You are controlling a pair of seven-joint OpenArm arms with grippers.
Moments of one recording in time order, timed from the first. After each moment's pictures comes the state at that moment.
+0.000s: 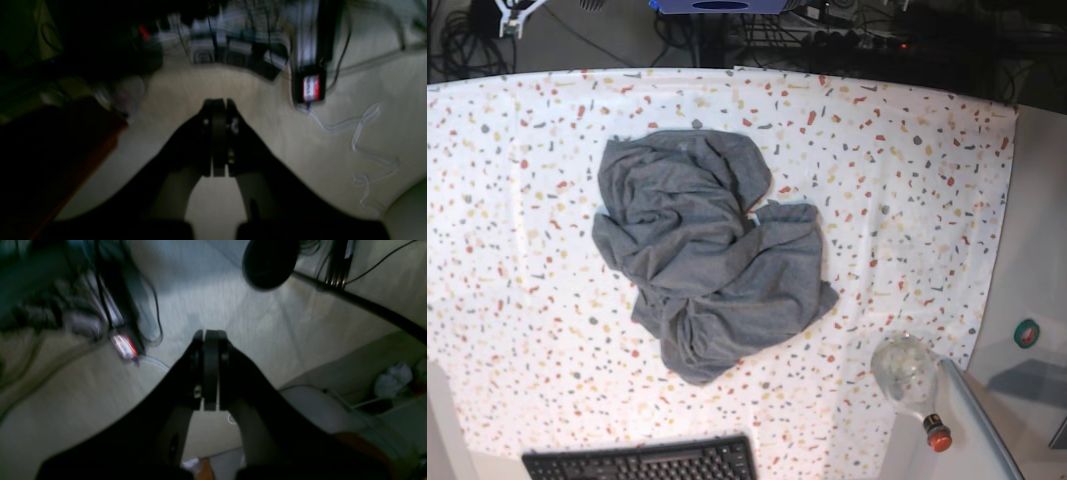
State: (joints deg) left arm 40.9 -16.3 1.4 57.0 -4.2 -2.1 -0.6; right arm -35.4 2.7 19.8 64.0 -1.7 0.1 -22.2
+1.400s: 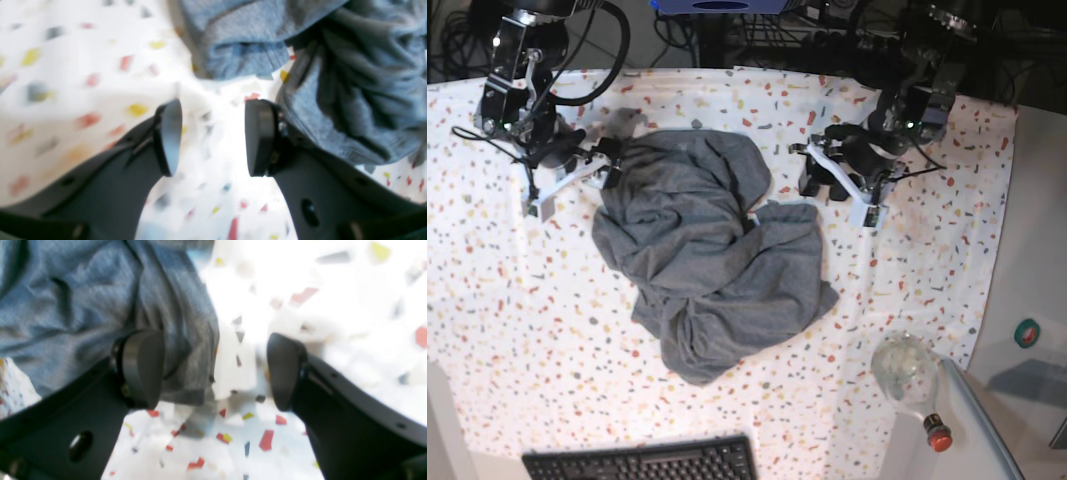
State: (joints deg) left arm 10.3 -18.4 17.0 80.8 -30.5 -4.0 25.1; right arm -11.2 -6.0 22.2 84.4 14.4 15.2 -50.5
